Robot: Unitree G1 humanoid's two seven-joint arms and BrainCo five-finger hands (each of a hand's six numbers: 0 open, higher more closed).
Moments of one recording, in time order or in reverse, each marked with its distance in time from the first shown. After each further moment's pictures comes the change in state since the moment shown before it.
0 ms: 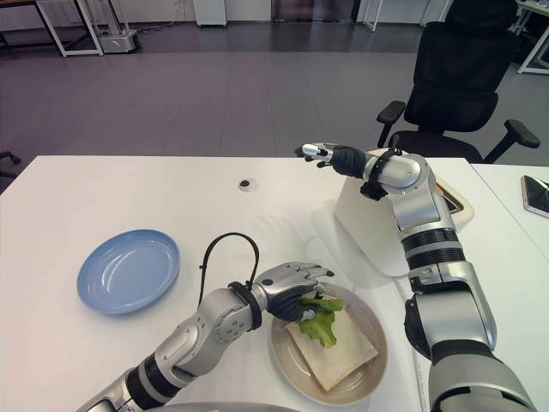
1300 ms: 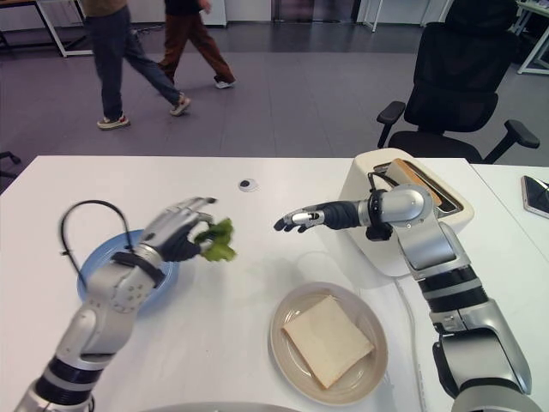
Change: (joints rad) left arm 0.094 0.309 0.458 -0.197 -0.081 0.060 0.140; right arm 0.224 -0.130 0.070 -0.406 0.162 0.113 0.384
